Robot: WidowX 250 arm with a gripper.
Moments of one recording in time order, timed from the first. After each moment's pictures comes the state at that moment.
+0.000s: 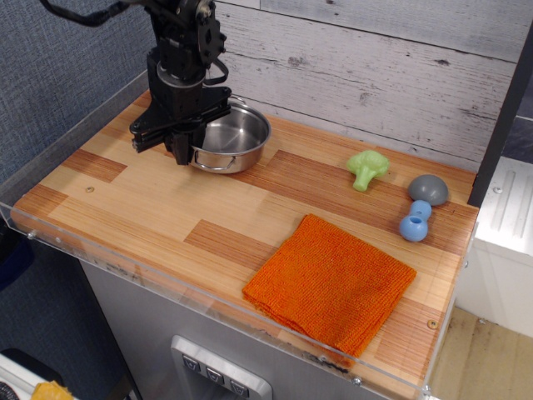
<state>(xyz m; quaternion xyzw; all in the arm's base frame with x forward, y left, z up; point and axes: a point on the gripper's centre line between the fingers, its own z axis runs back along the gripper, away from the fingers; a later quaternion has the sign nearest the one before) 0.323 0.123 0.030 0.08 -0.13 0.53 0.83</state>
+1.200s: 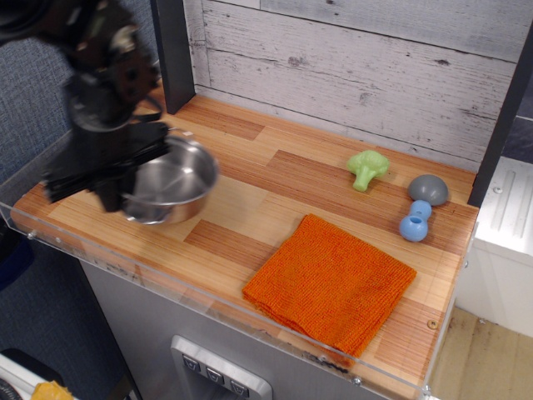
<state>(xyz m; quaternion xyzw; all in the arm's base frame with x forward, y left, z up) 0.225 0.128 0.057 0.10 -0.16 0.55 0.81</state>
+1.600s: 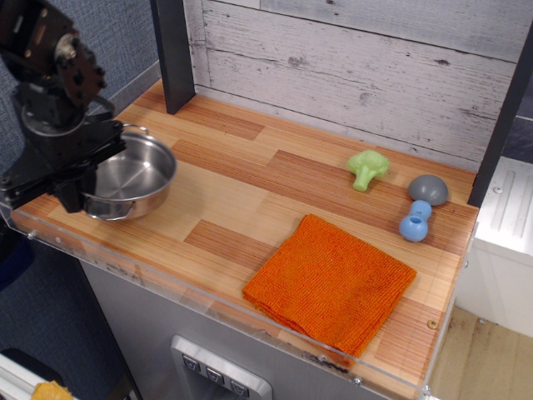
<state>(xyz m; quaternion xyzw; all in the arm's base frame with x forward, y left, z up) 0.214 0.162 0.050 0.09 -0.17 0.59 0.78</state>
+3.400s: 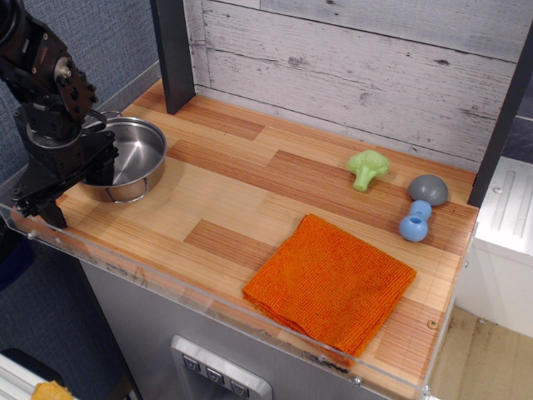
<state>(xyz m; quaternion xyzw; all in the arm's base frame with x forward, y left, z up) 0.226 0.186 0.009 0.08 -0.13 0.63 0.76</state>
